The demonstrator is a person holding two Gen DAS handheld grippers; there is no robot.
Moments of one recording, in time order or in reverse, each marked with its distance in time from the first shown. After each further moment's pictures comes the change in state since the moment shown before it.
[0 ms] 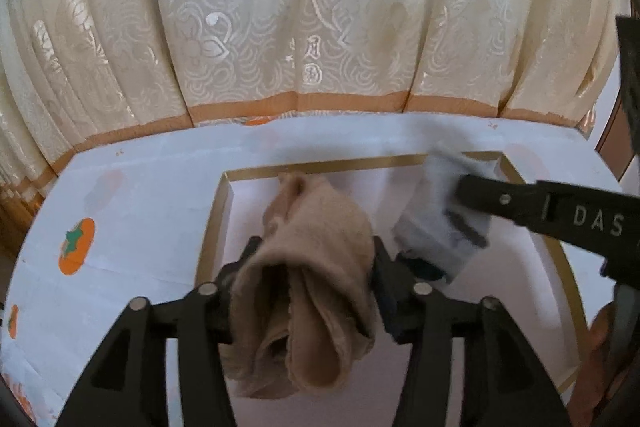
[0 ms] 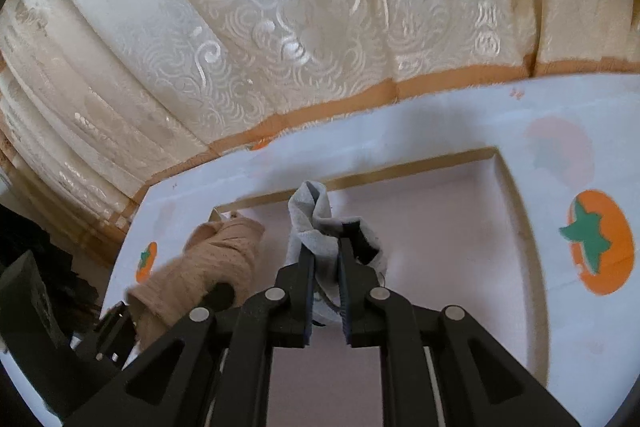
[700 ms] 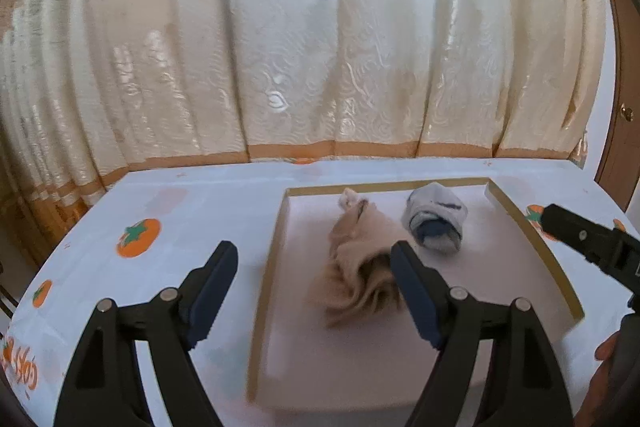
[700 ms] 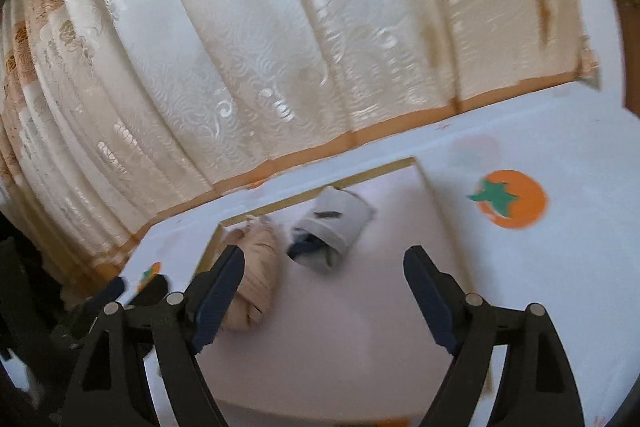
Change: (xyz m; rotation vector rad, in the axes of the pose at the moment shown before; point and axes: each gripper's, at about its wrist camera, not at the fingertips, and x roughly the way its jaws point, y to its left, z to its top) left arm -0.100 0.037 -0.065 -0.033 -0.253 0.075; right arm -0.110 -0.008 -0.101 -0.018 -0.349 -0.088
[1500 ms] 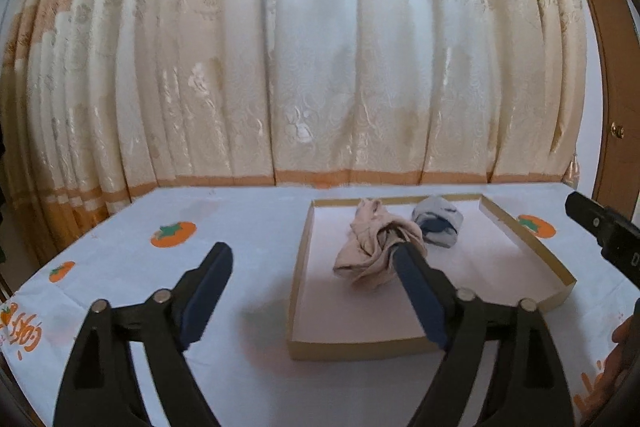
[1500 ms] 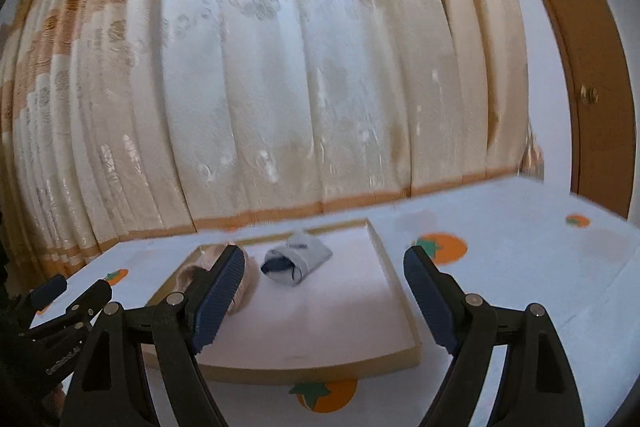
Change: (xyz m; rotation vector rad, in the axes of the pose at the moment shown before) left arm -0.053 0.026 -0.051 -0.035 -0.173 0.031; right arm -0.074 0.020 -0.055 -0.172 -0.304 -0.147
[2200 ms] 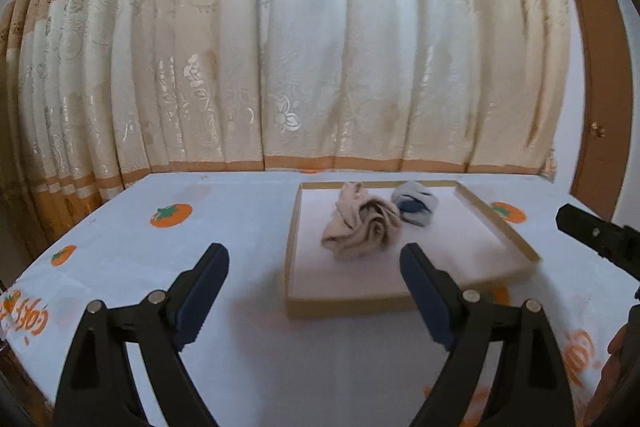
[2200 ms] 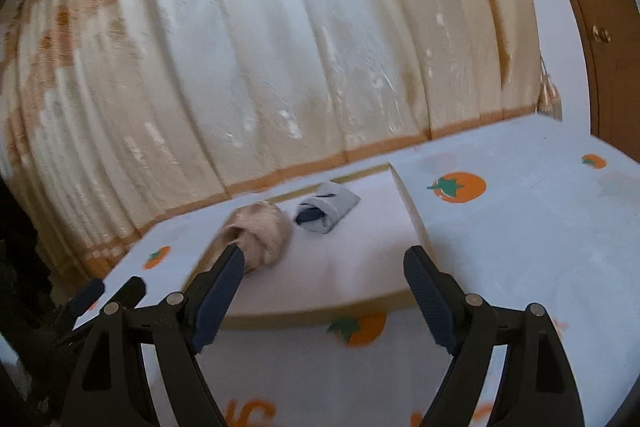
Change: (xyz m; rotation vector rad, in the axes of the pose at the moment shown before) left arm -0.055 0.009 -0.013 -0.009 0.027 -0.088; right arm -0.040 -0.006 -0.007 0.090 0.138 0.136
